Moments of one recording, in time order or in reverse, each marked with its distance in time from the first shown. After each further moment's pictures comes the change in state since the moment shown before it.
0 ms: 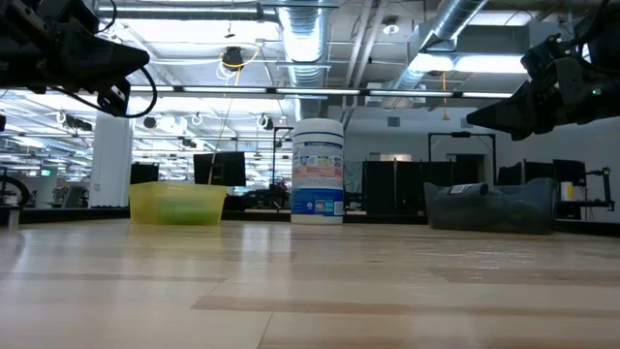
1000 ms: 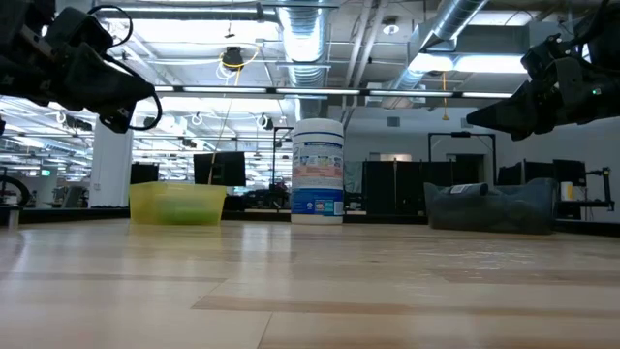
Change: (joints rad) left arm -0.002 0.187 0.000 0.018 0.000 0.000; right arm 0.000 0.000 0.000 0.000 0.000 0.000
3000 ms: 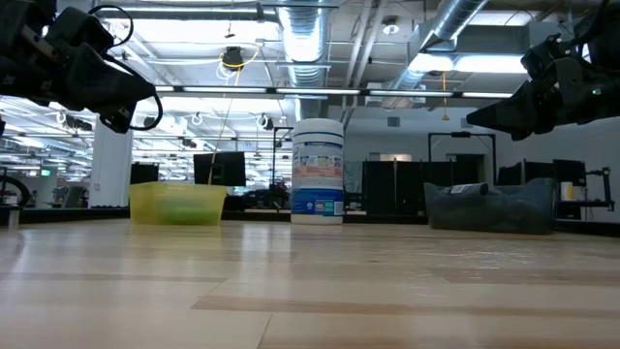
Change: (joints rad) left arm 0.000 0.016 0.000 0.015 0.000 0.000; right arm 0.000 0.000 0.000 0.000 0.000 0.000
